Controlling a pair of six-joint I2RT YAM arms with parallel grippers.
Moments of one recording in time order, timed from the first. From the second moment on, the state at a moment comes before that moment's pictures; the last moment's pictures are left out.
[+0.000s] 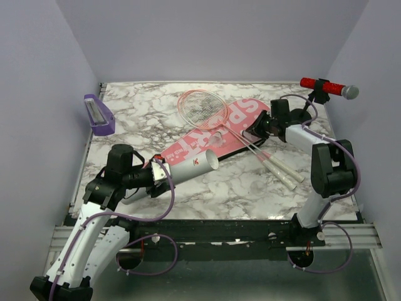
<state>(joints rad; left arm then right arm) -0.32 0.65 0.74 -0.75 0.83 0.74 0.17 1.77 1.10 -0.11 -0.25 0.70</state>
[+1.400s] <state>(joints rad) -0.32 0.75 0.74 -0.70 0.85 0.76 0.38 0.91 1.18 -0.52 -0.72 0.65</state>
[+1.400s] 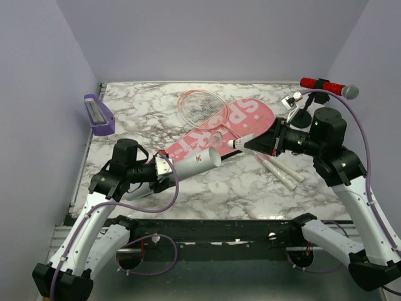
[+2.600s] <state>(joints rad) -0.34 0.78 0.82 -0.76 0.88 0.88 0.76 1.15 1.21 -0.42 -0.59 0.65</state>
